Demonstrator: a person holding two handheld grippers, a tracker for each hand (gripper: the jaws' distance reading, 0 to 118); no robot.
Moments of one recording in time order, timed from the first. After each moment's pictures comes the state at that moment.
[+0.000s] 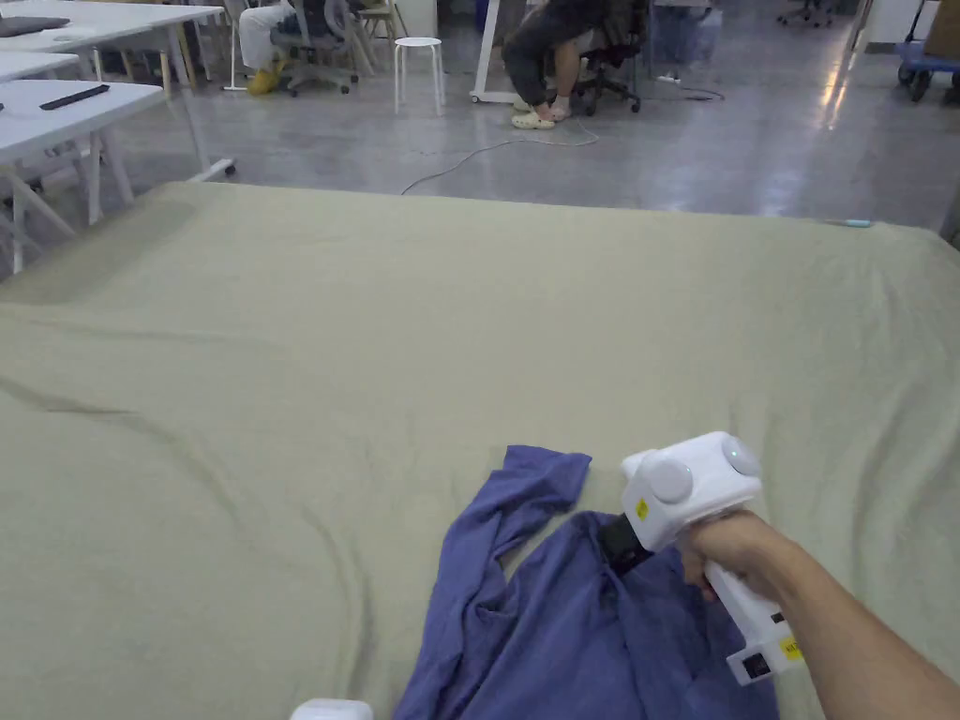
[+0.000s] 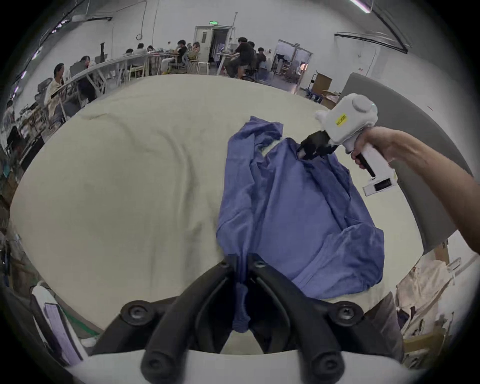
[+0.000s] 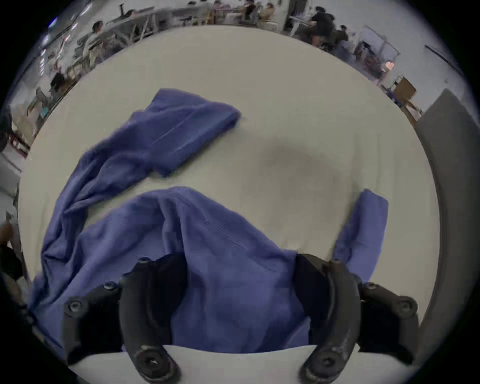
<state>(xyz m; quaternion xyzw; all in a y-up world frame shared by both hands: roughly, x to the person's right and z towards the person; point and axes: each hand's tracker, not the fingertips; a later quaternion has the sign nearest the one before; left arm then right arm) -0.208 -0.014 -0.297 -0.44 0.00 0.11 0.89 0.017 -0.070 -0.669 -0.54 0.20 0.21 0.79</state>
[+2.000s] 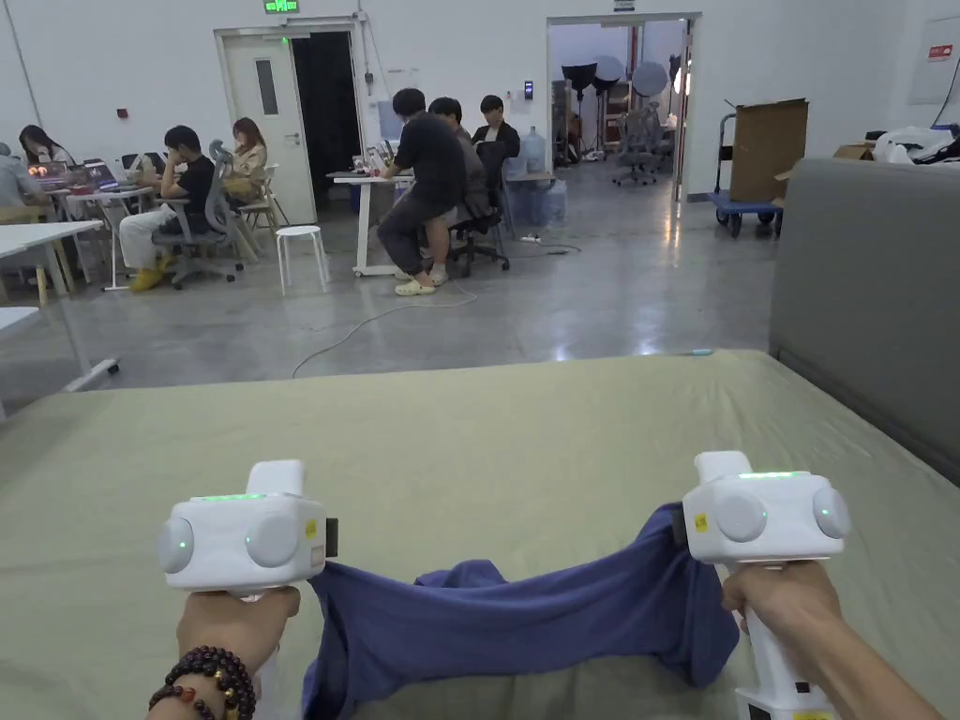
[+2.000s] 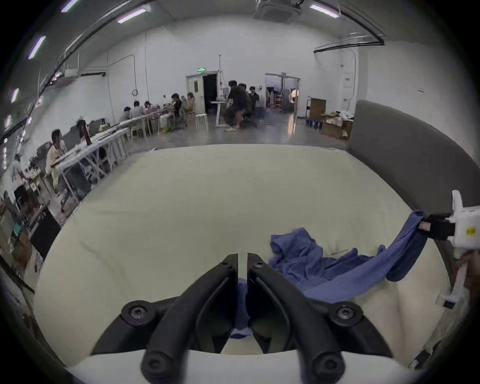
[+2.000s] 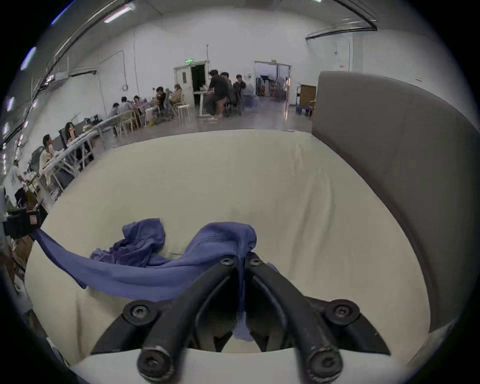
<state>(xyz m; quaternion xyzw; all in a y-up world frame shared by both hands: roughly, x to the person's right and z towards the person) -0.258 0.117 -0.582 -0.32 0.02 0.02 0.95 0.167 0.090 -0.634 -0.35 0.02 0.01 0.94</state>
